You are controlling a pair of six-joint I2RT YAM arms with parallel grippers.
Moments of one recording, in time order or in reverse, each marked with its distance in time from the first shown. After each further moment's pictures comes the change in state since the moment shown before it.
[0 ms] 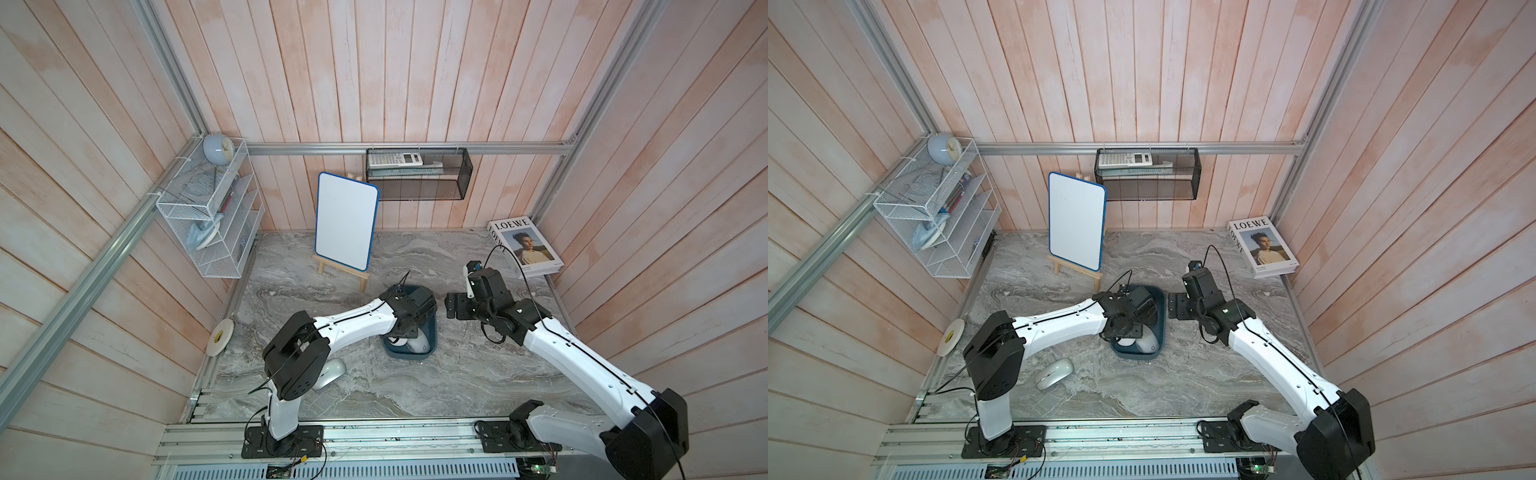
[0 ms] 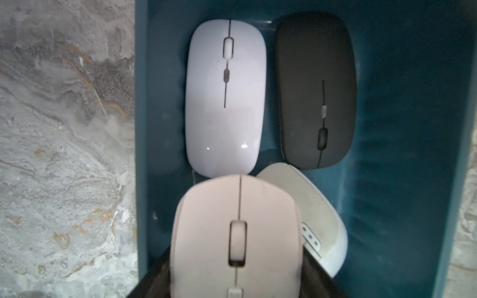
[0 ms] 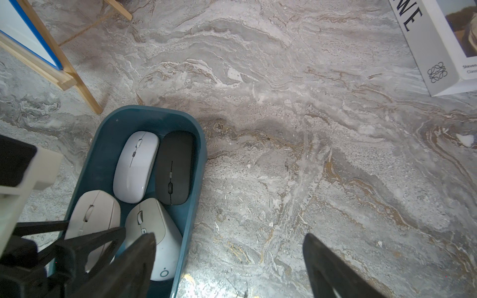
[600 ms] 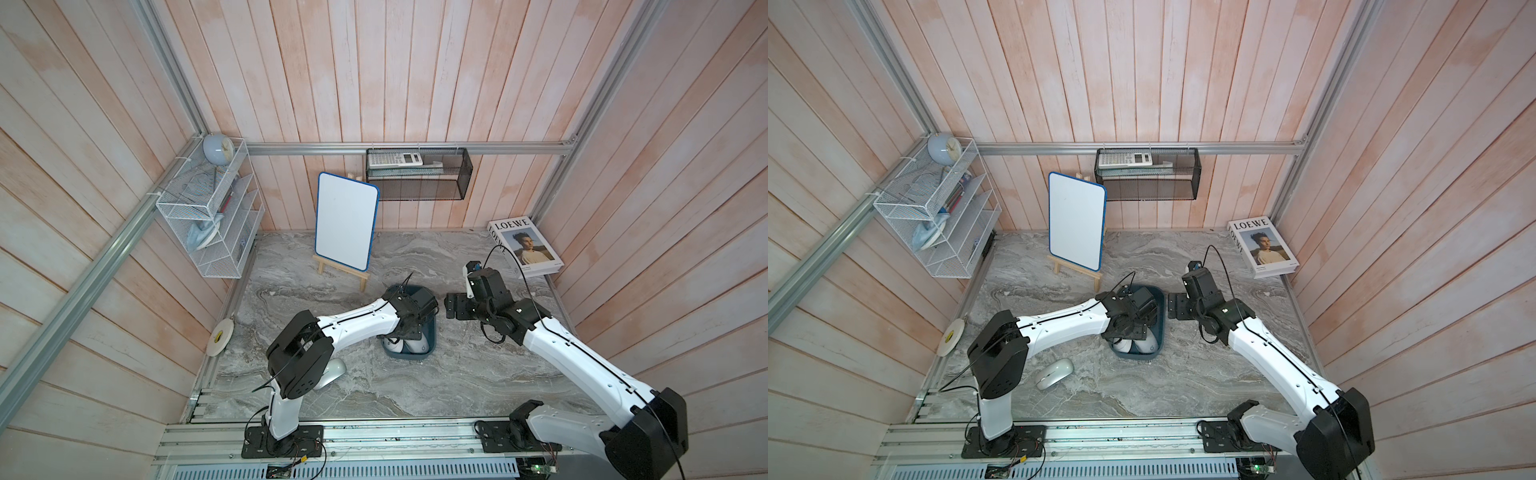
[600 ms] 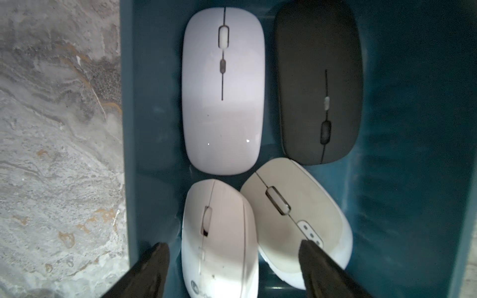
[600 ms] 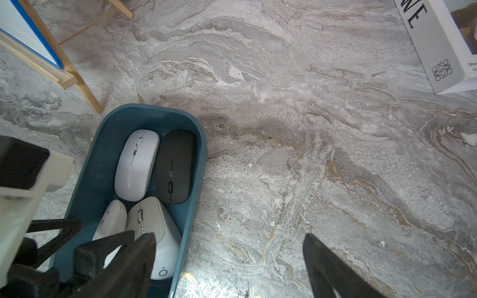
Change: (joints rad) left arm -0.006 0.019 0.027 -0.035 -0.009 0.021; right arm -0.001 0.004 0.000 0.000 -0.006 0.002
